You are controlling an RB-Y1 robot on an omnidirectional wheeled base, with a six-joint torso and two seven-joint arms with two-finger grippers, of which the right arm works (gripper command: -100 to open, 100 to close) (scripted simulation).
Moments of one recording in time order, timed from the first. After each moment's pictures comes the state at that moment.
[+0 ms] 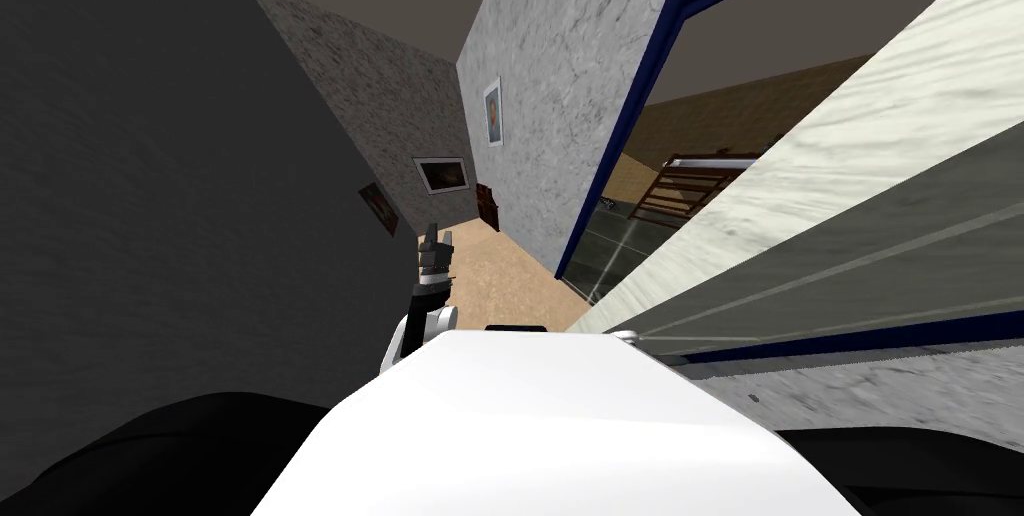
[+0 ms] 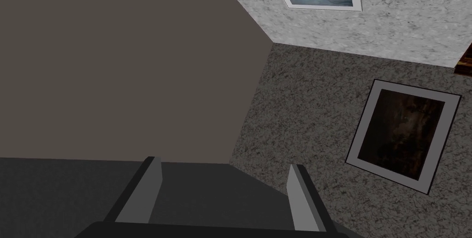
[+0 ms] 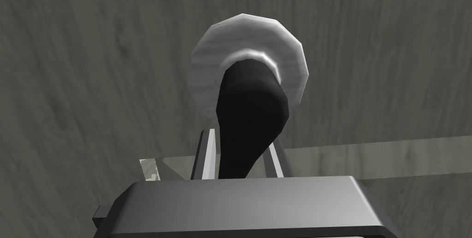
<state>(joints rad) 0.43 -0.63 0.50 -0.43 -0.43 -1.64 -0.49</state>
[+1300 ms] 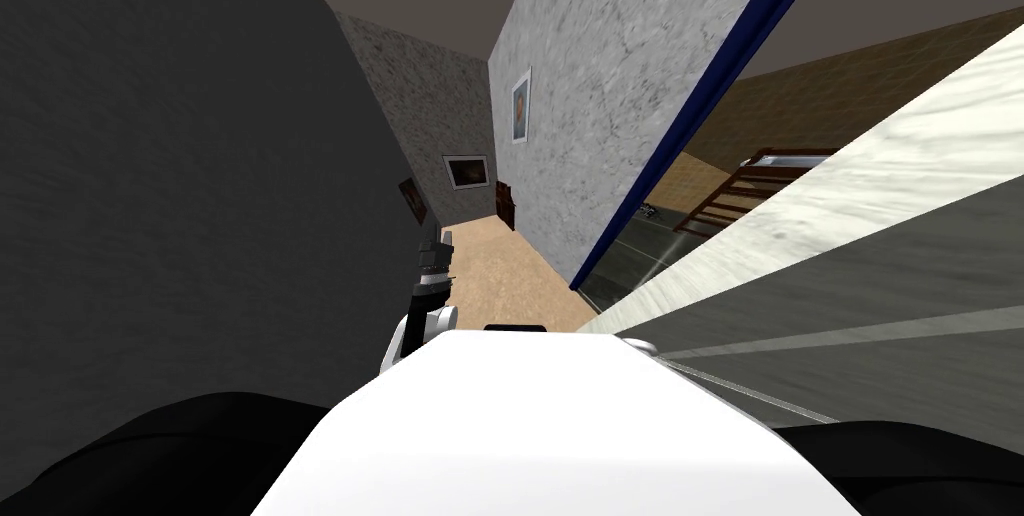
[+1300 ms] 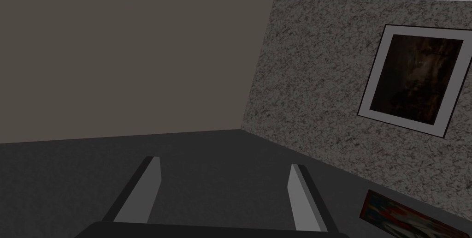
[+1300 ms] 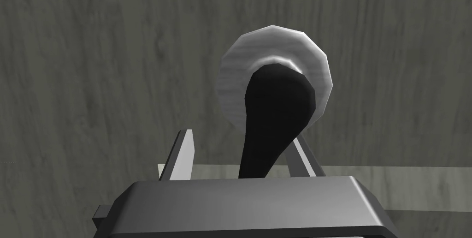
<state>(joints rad) 0.52 -0.62 0.47 -0.46 -0.47 -1.59 -0.44</state>
